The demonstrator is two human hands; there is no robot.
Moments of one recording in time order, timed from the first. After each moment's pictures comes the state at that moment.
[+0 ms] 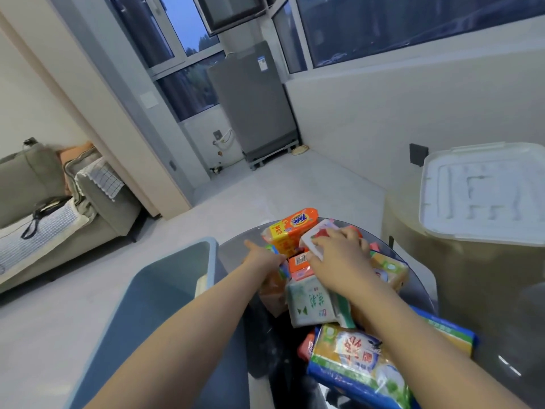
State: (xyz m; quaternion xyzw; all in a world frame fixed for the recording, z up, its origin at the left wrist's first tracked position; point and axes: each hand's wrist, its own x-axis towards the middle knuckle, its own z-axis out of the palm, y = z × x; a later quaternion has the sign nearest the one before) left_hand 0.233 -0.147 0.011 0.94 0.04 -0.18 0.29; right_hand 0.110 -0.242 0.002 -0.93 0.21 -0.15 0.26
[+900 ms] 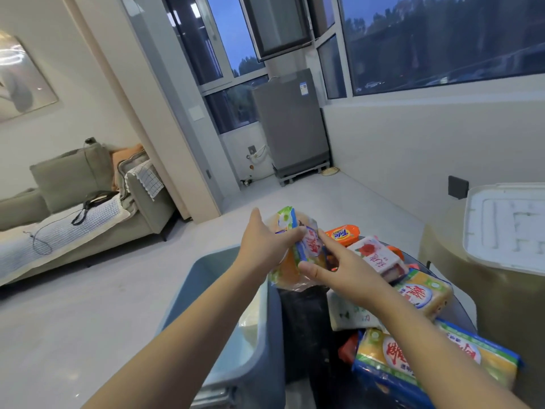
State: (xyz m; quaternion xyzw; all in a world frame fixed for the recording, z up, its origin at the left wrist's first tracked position) left_hand 0.164 -0.057 0.122 0.85 -0.16 -0.01 0.51; right_hand 0.087 -0.177 0.053 -0.78 0.00 -0.15 0.61
